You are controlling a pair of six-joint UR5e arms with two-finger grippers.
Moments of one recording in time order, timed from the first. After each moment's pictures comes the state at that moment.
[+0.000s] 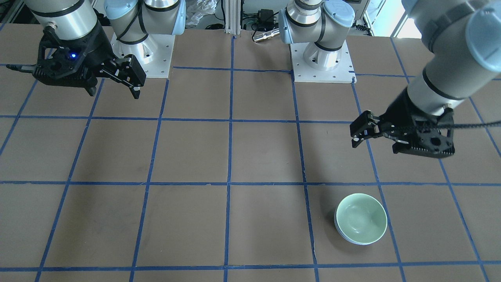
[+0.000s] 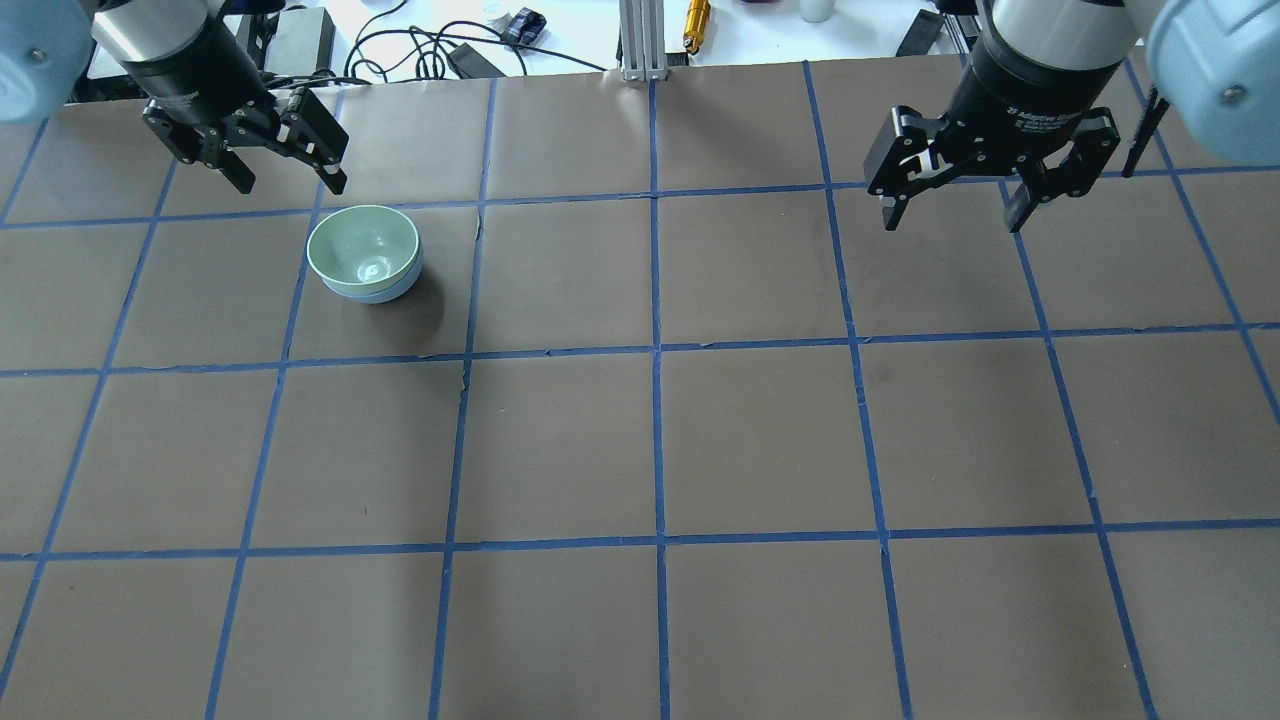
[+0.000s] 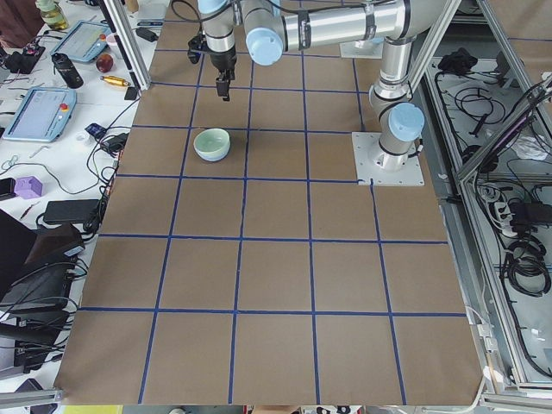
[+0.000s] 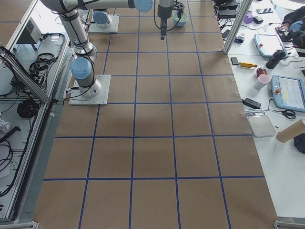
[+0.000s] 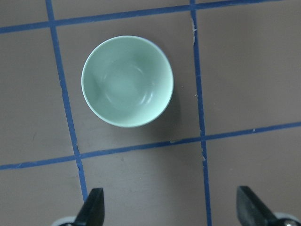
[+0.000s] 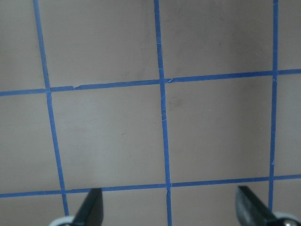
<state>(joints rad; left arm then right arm) -1.45 -1.74 -1.41 -1.57 1.52 0.22 1.57 -1.57 1.53 -1.51 -1.56 0.06</state>
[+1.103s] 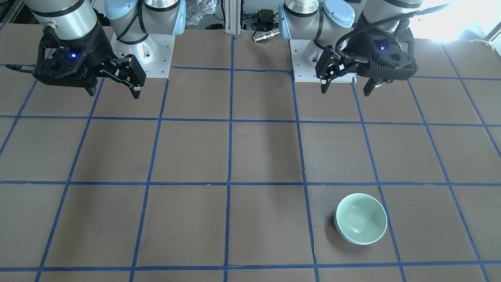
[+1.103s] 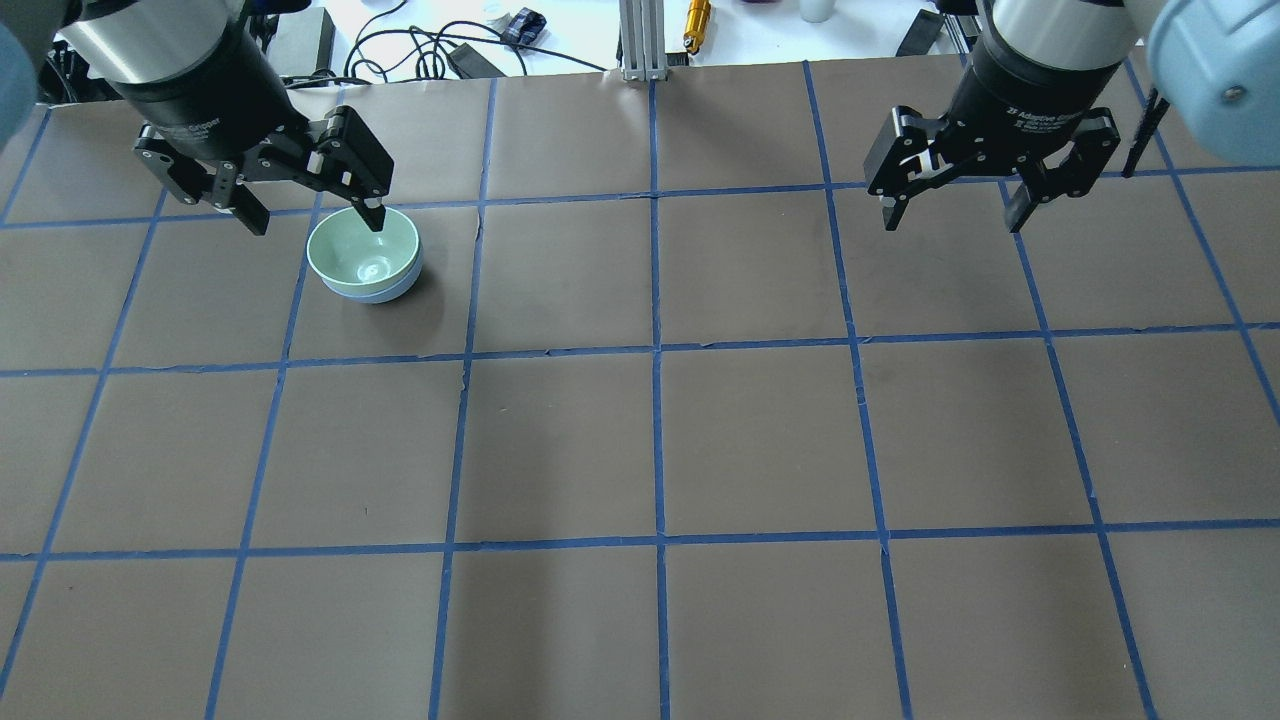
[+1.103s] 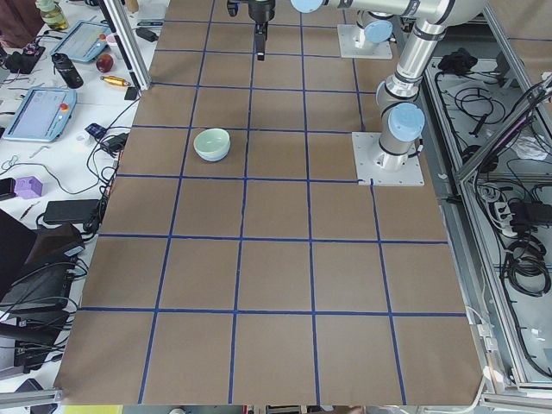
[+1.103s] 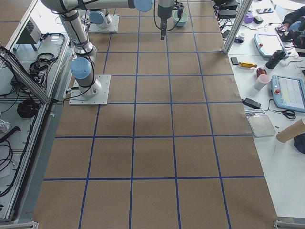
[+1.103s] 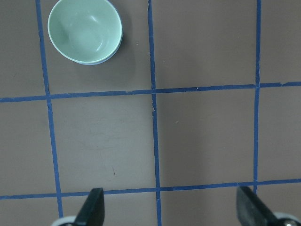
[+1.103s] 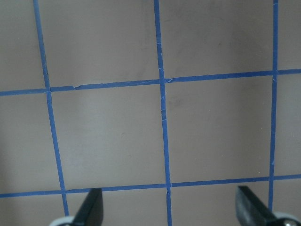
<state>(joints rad) -1.56 -1.56 -1.49 -1.65 1.55 0.04 1.57 -1.57 1.53 -1.51 -1.56 0.06</state>
